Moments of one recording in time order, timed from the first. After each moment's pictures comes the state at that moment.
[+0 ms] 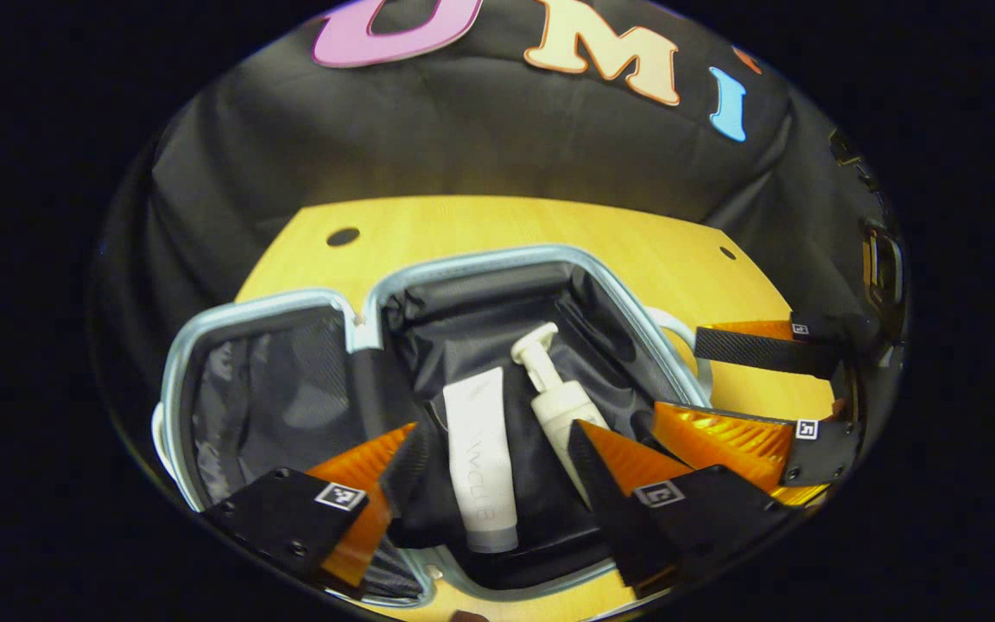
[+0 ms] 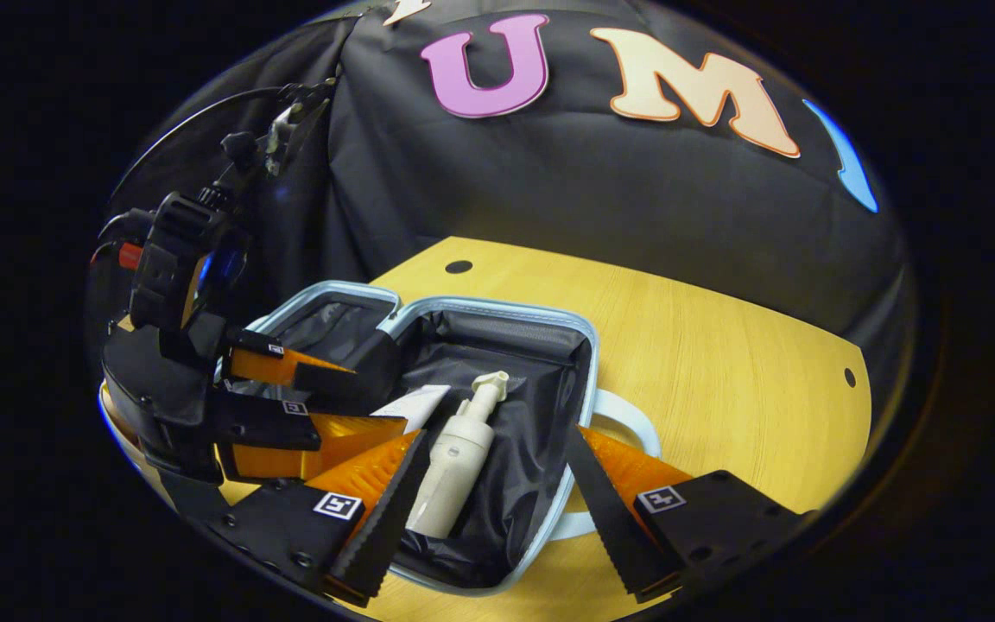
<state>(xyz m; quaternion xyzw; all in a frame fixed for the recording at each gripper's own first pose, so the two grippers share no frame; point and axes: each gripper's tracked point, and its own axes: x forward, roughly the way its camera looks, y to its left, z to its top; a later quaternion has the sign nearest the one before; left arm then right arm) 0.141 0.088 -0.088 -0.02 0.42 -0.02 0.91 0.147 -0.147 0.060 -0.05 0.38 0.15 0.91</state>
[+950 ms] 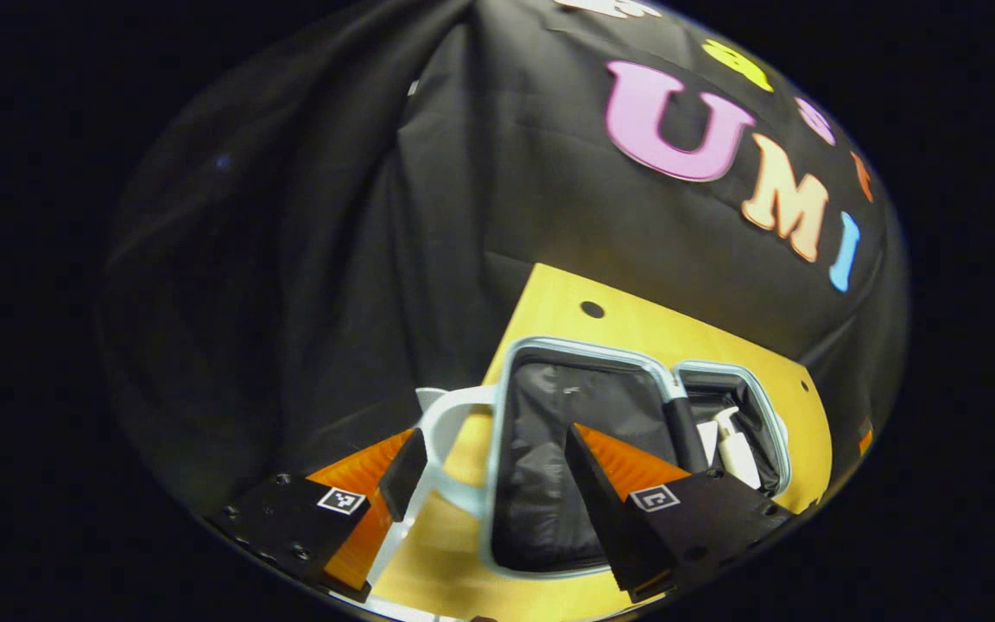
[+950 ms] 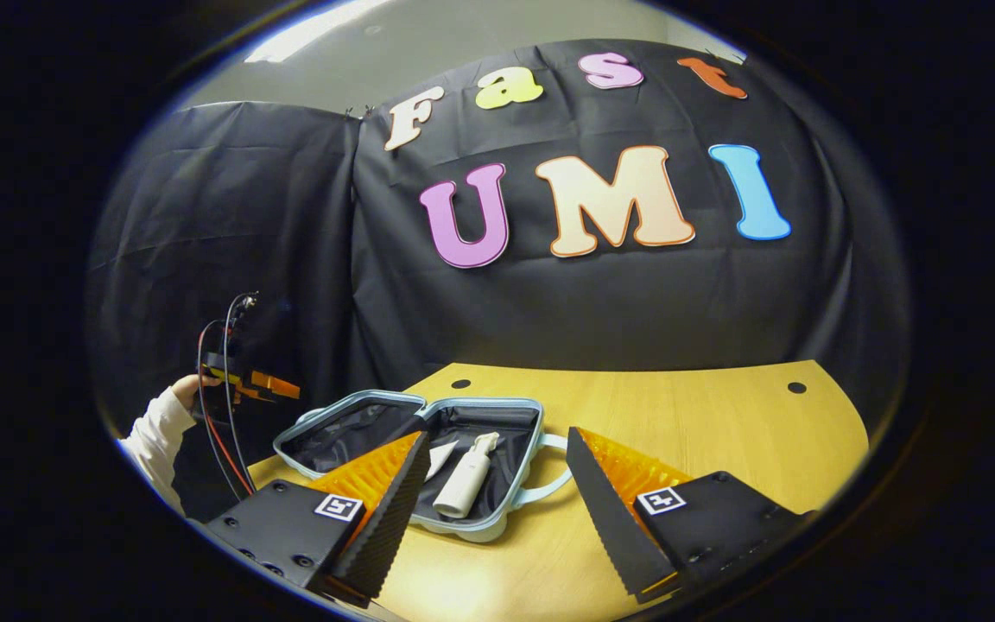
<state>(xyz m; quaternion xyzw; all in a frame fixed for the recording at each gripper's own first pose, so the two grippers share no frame) -0.001 0.400 -0.028 -0.16 0.31 0.20 0.92 0.031 -0.215 0.199 0.01 0.18 0.14 0.97</state>
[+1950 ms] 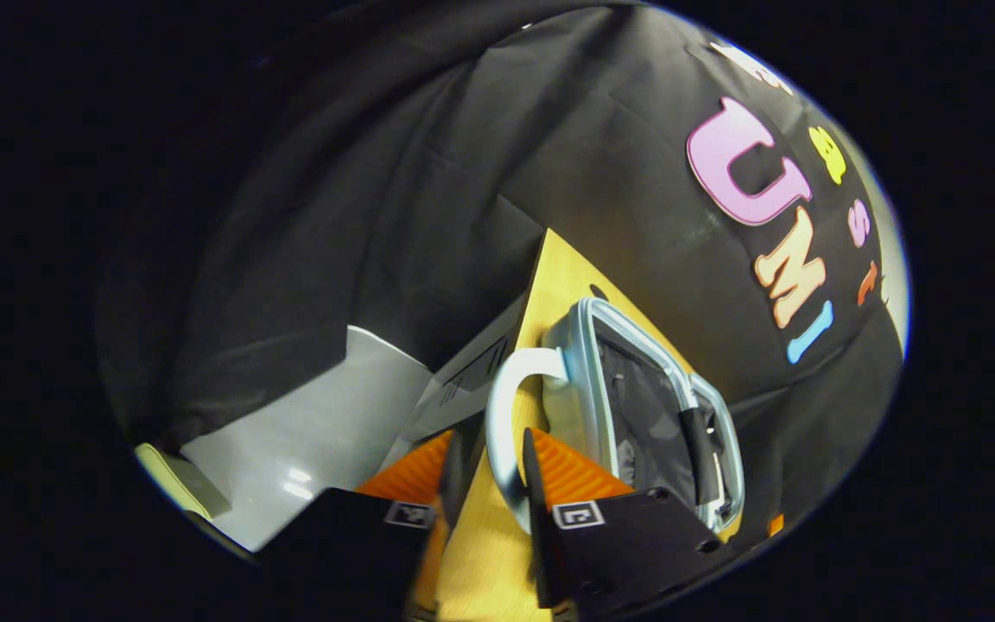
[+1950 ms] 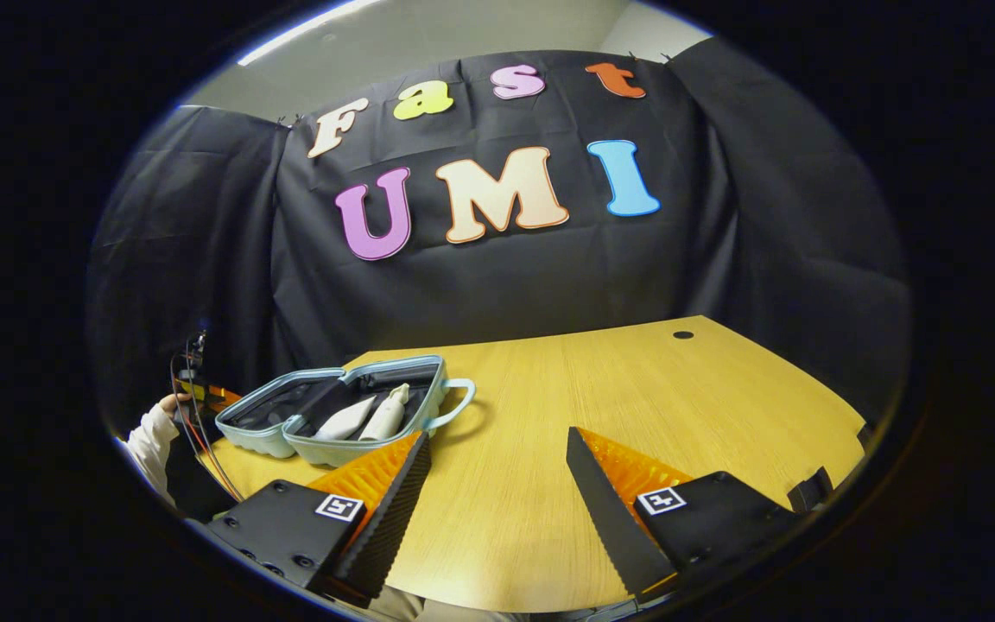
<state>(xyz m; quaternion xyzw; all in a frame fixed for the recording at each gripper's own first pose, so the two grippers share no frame) 0.039 0.403 -0.116 -0.36 0.29 0.09 0.88 -0.008 0.006 -0.029 0.02 0.17 -0.02 0.99</state>
